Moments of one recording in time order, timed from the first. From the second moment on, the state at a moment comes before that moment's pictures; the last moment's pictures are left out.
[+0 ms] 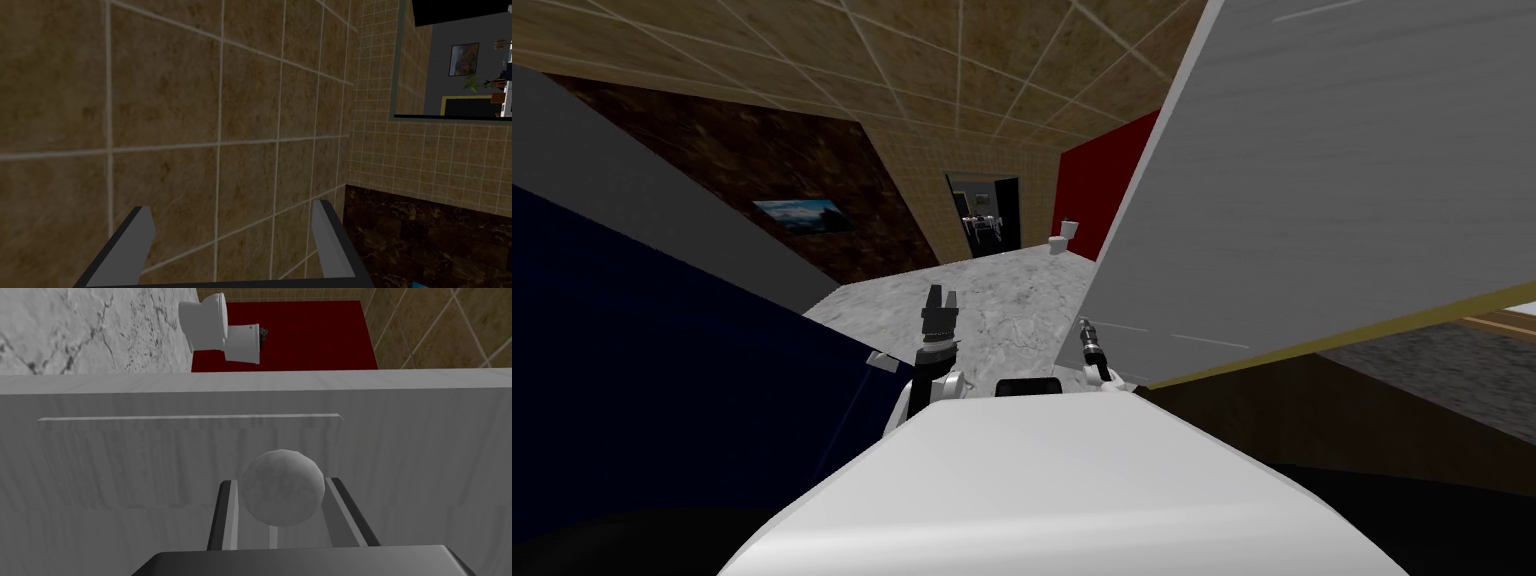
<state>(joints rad) -0.09 -0.11 -0.29 -0.68 0.09 -0.78 -0.15</state>
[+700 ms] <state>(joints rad) -0.13 -0.13 -0.35 -0.59 0.05 -0.81 -0.12</state>
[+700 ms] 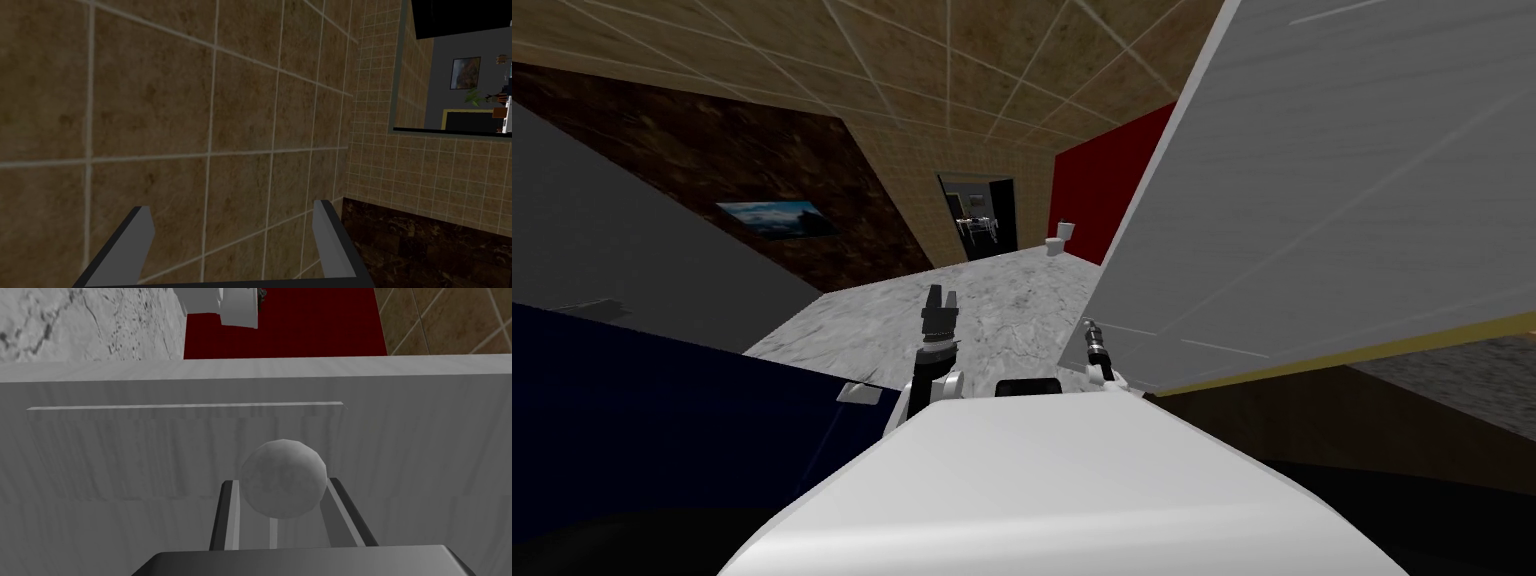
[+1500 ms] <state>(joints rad) -0.13 -0.14 -0.42 -0.59 0.00 -0.81 -0.08</state>
